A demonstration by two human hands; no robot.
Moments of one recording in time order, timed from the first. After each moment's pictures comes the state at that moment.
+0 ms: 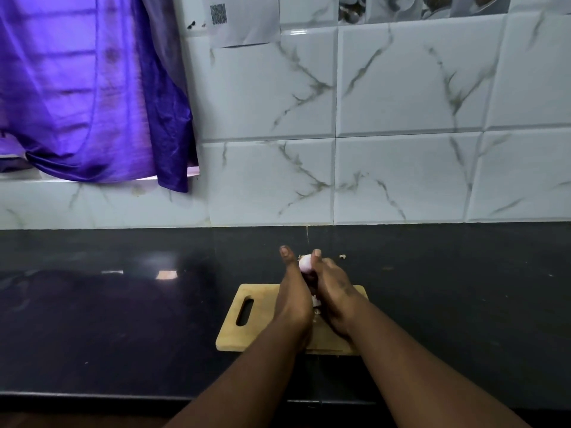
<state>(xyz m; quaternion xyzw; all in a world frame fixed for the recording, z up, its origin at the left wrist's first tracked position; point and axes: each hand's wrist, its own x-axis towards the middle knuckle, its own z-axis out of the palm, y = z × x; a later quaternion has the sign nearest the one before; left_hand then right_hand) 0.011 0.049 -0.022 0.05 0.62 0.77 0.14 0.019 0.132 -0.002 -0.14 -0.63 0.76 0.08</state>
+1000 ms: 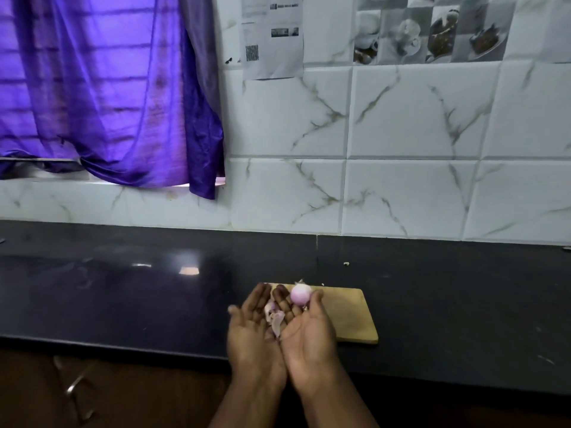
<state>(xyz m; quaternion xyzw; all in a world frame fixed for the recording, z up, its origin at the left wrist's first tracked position) 0.129 -0.040 0.013 -0.09 0.25 0.96 0.04 0.127 0.024 0.010 -0.13 -0.20 0.97 0.06</state>
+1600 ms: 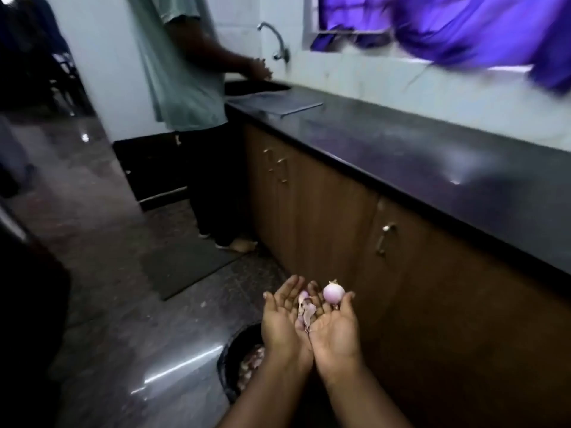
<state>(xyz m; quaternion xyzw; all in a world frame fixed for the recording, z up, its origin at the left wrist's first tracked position) 0.286 -0.426 -0.174 -0.36 0.20 0.88 -0.25 0.246 -0.369 -0.186 -0.21 -0.30 0.86 -0.34</state>
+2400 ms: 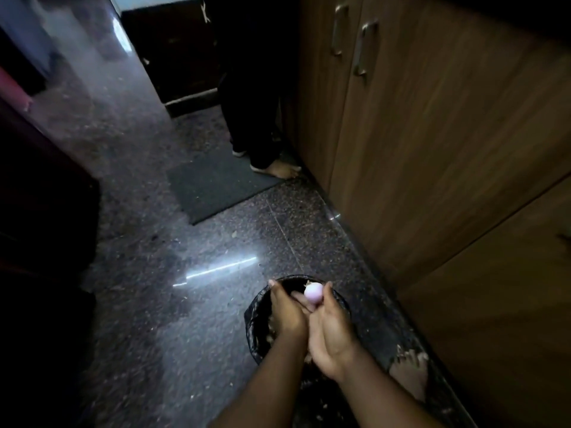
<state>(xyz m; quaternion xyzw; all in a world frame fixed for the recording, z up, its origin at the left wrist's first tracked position) 0.231 -0.555 -0.468 -0.58 0.25 0.75 -0.18 0.208 -0.490 -0.429 -0.16 -0.50 0.67 -0.53</state>
